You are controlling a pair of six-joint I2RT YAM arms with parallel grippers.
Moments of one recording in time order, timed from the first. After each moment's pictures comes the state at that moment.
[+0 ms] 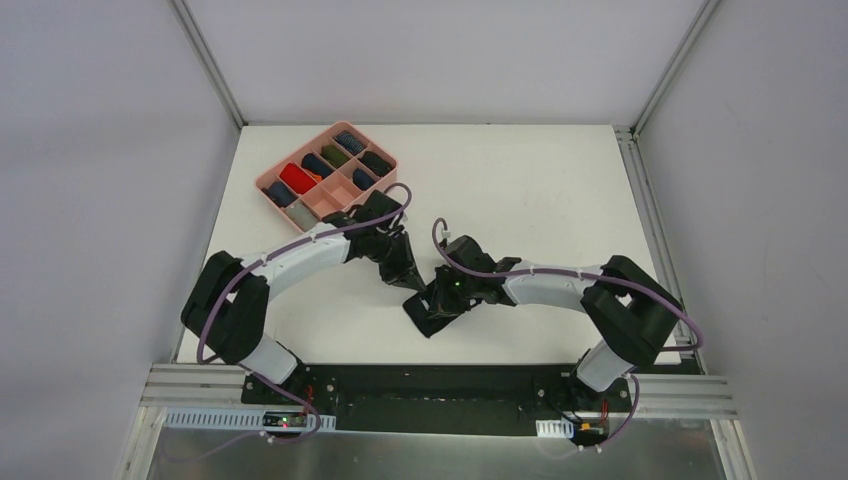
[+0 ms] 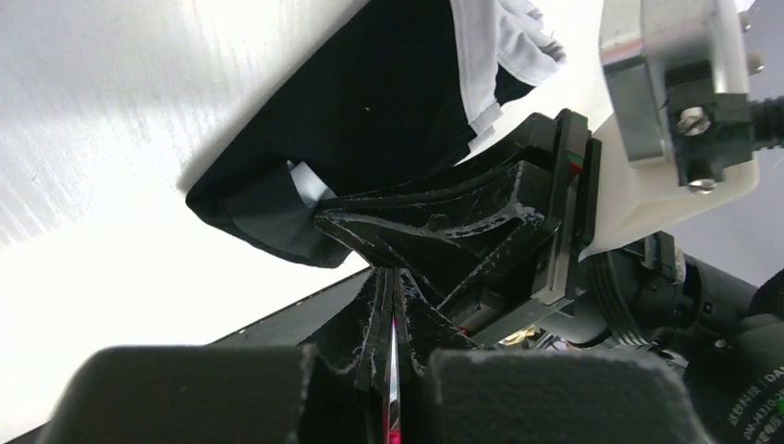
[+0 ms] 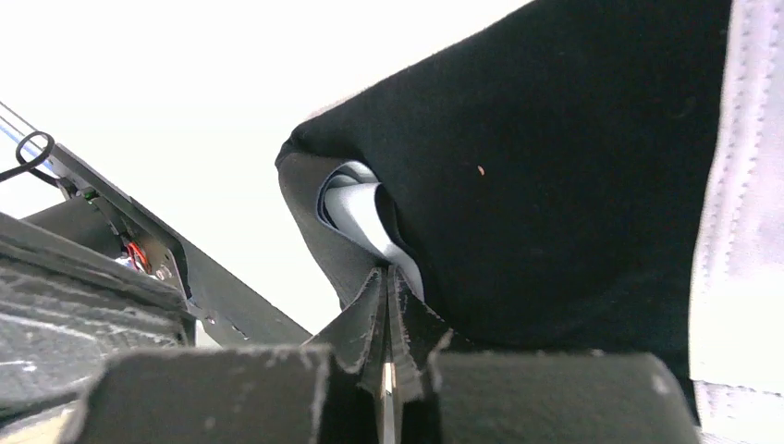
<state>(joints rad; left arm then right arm) -0.62 1.54 0.99 -0.54 0.46 -0.93 0.91 1.61 0.79 -0.15 -0.27 0.85</state>
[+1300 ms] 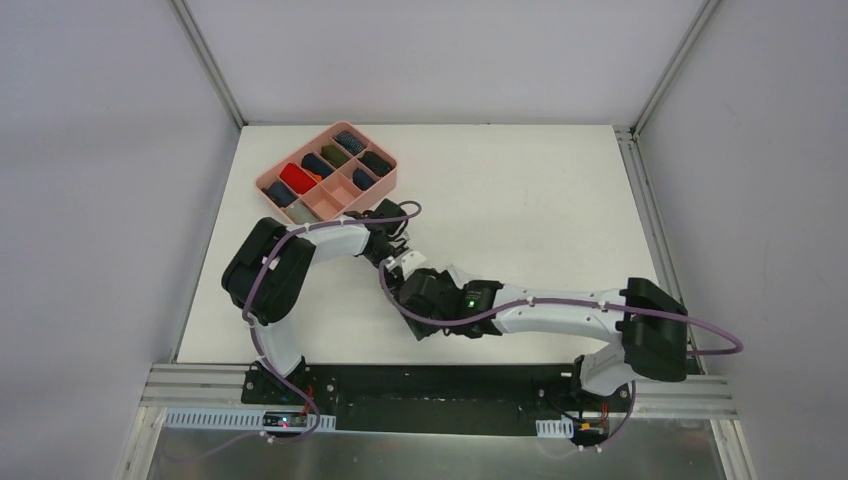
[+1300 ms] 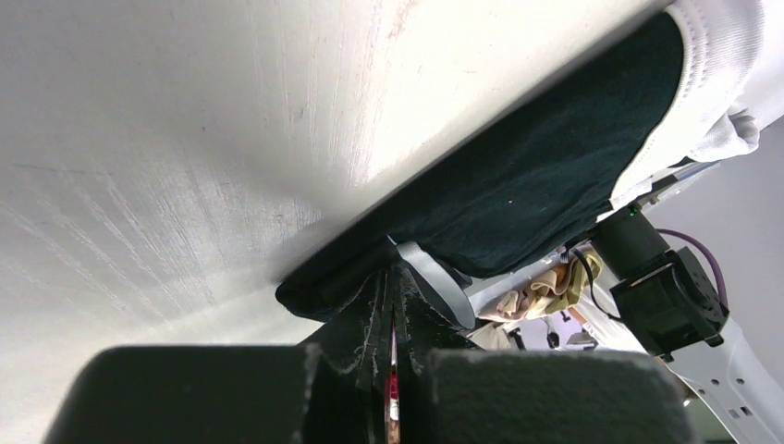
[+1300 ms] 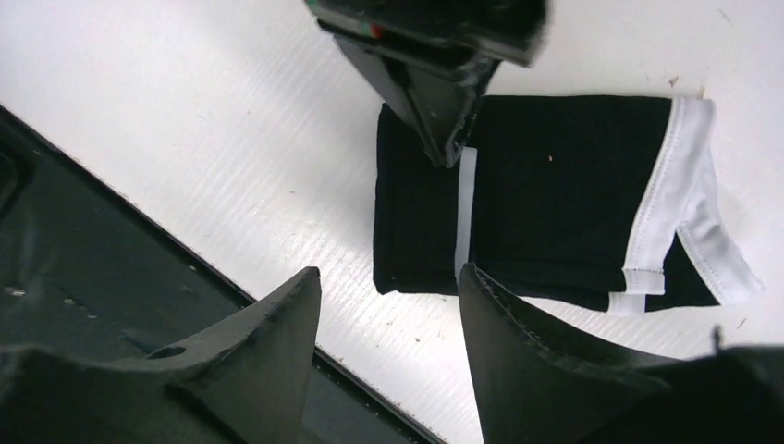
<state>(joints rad) -0.57 1.80 1.01 -0.56 0.51 -0.81 1.27 1.48 1.00 -0.46 0.28 0.49</state>
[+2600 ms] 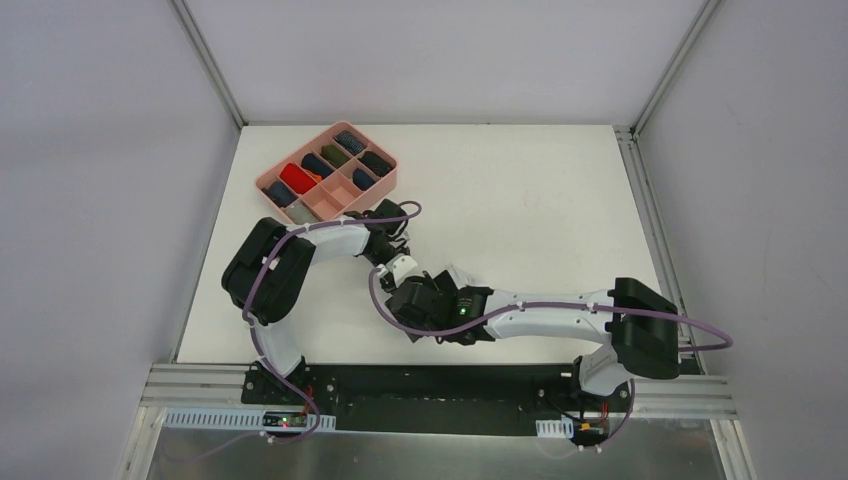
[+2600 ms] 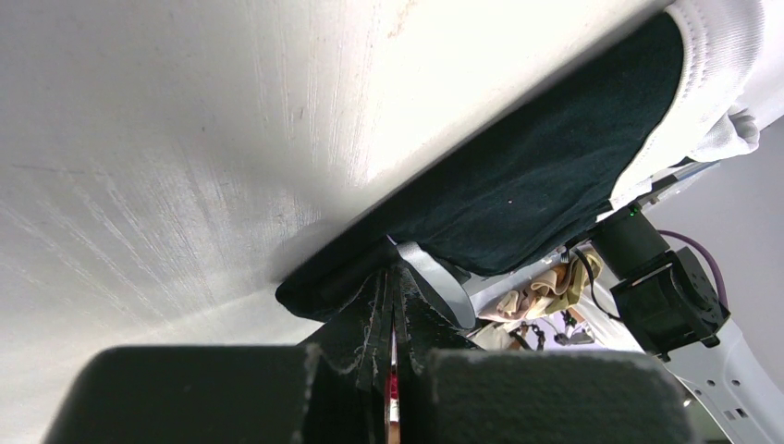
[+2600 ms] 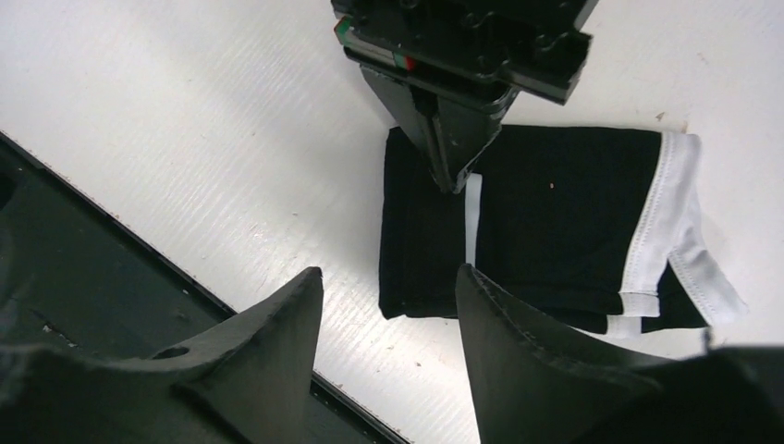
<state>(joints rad) -0.57 1.80 1.01 -0.56 0.52 -0.81 1.35 1.56 1.05 -0.43 0.41 0.43</state>
